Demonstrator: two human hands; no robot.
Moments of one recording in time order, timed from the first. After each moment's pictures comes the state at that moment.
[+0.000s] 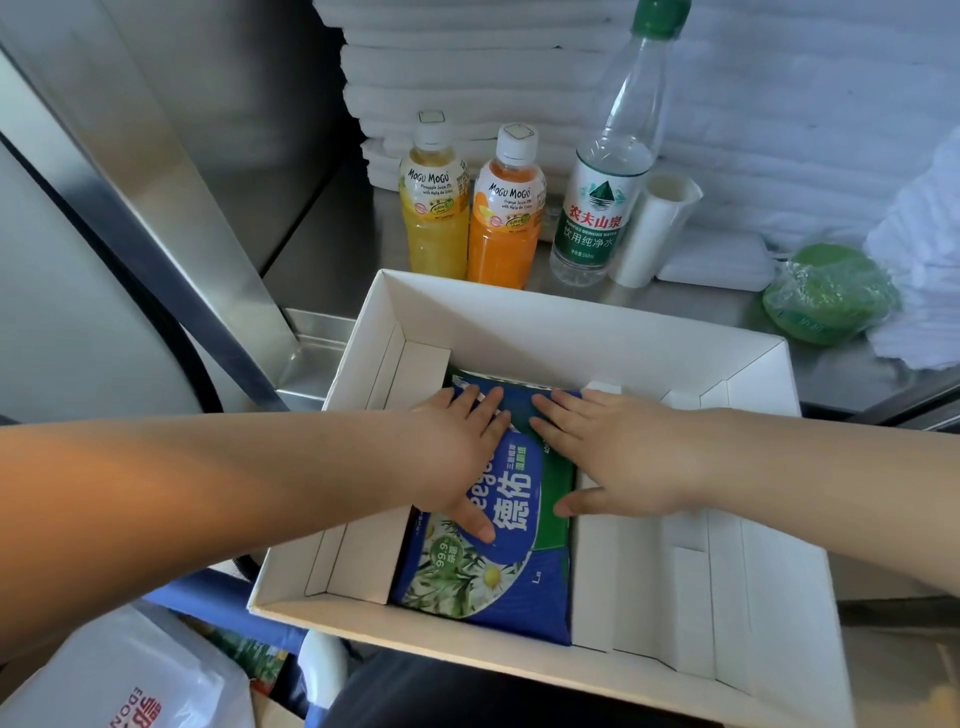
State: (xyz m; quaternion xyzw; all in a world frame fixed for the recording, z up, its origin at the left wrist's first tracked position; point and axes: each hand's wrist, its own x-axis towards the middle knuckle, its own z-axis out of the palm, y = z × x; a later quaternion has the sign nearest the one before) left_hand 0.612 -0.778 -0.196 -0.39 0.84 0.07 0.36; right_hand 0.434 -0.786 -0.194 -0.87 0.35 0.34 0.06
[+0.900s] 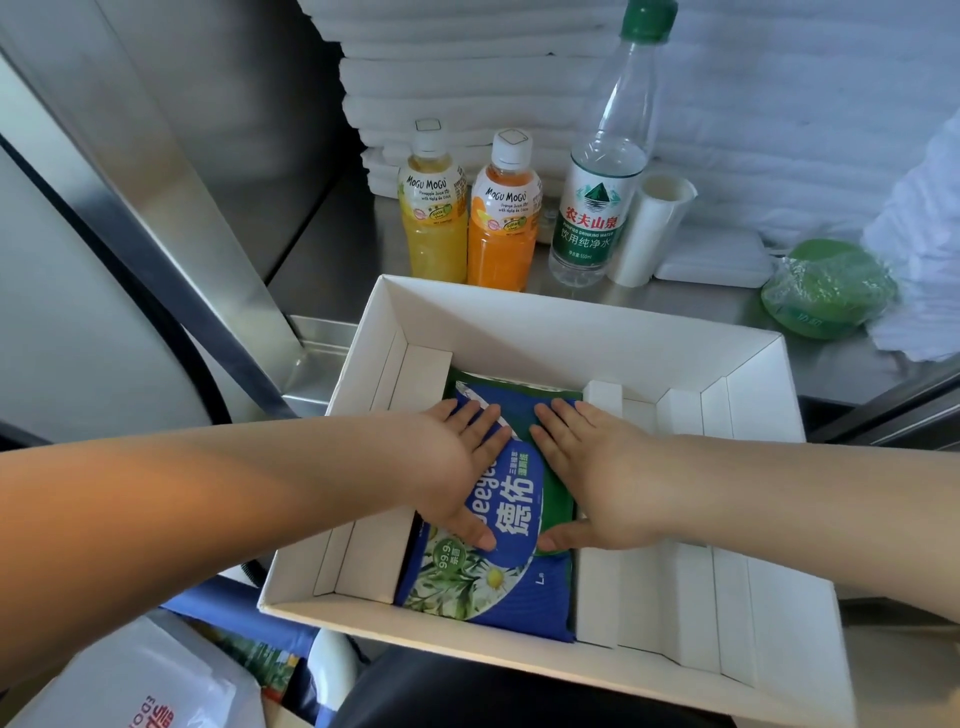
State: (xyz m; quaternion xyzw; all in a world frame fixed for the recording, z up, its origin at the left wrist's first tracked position) left_hand 0.613 -0.776 -0.202 -0.39 0.82 0.09 0.40; right_hand 0.451 -0.766 -0.201 -0.84 0.39 0.38 0.05
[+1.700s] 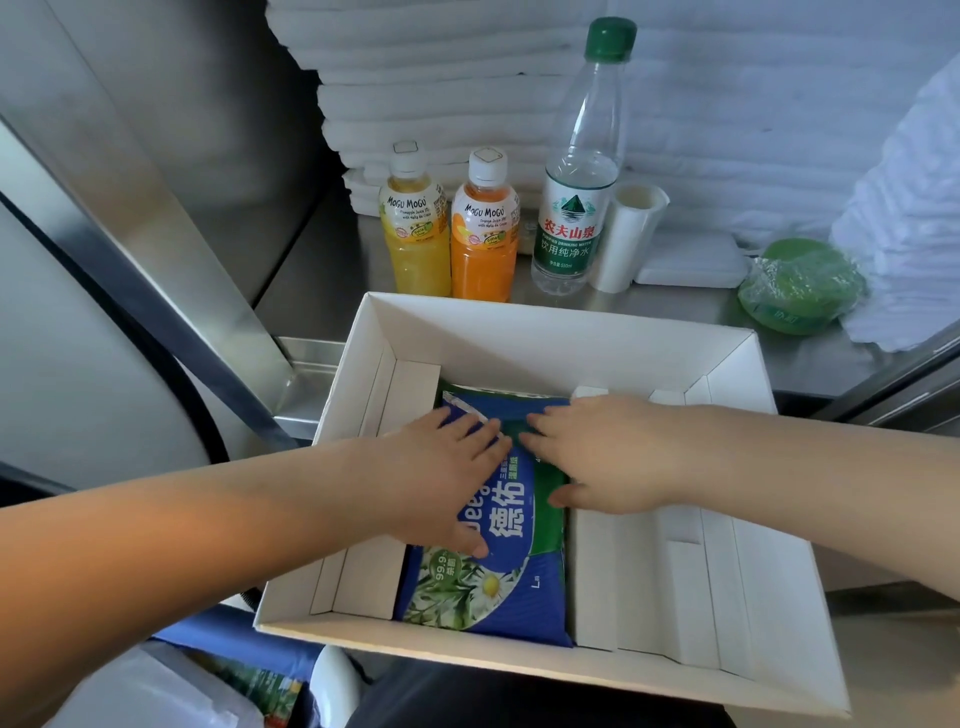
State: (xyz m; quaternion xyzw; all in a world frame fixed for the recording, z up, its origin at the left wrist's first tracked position) left_hand 0.626 -0.764 -0.190 -0.37 0.87 0.08 0.31; right_hand 0.444 -0.781 -0.183 -0.89 0.33 0.30 0.04
